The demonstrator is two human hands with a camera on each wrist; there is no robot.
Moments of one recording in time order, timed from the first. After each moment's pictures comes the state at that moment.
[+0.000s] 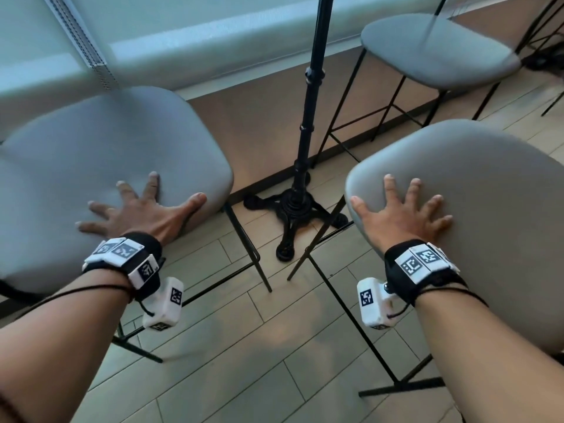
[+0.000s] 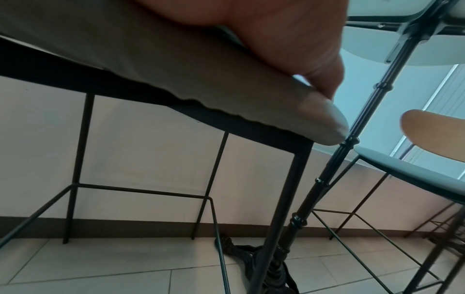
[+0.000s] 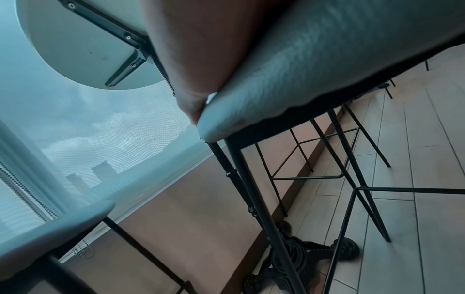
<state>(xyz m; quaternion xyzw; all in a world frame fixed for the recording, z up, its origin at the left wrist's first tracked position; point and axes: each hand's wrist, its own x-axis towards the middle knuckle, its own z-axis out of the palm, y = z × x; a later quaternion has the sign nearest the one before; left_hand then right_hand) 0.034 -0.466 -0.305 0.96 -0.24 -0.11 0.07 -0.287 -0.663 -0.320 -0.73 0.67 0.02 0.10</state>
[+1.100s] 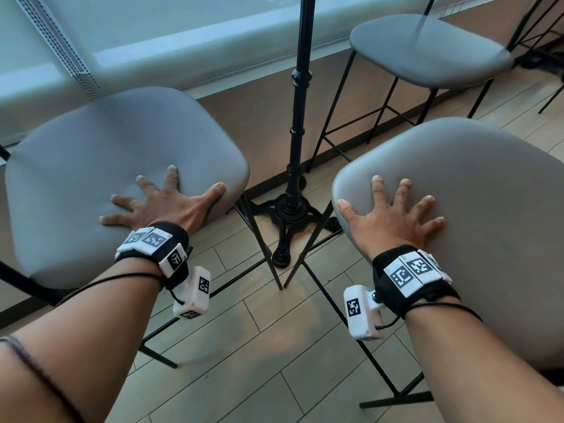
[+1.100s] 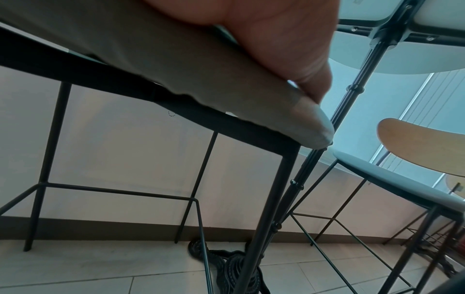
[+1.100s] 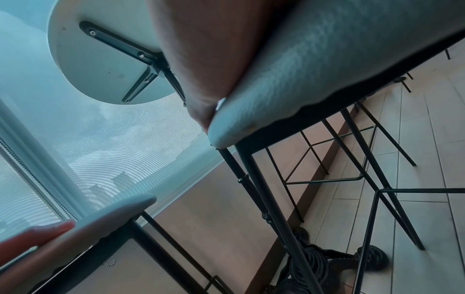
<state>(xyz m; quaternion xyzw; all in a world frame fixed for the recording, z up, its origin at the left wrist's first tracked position) -0.005 -0.529 -0.311 0.96 -0.25 -0.10 0.09 -0.290 -0.664 -0.317 -0.74 0.67 0.02 0.11</state>
